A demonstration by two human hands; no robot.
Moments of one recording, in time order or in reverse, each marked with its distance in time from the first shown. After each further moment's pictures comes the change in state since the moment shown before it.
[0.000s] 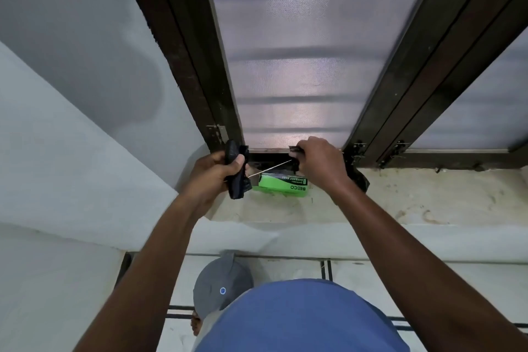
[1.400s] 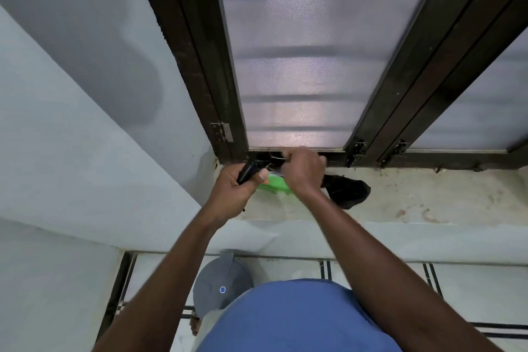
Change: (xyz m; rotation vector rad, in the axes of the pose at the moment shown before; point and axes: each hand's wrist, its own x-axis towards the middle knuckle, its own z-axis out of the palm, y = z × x) left_hand -0.025 -0.025 0.024 0.367 -0.040 0.302; right_hand -0.013 -0.041 0.041 0.122 0.132 0.278
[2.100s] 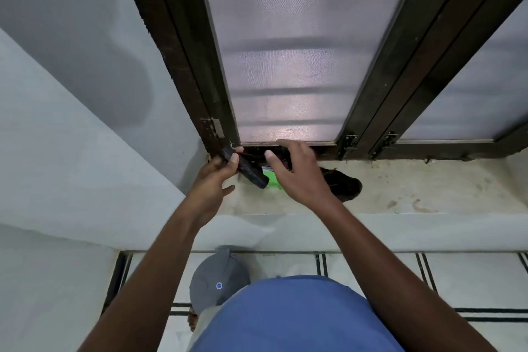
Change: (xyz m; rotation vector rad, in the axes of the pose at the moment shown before) left_hand 0.004 -0.012 -0.017 -0.366 -0.028 -0.261; right_hand -0.043 0.011 -0.043 0.415 -0.176 -0.172
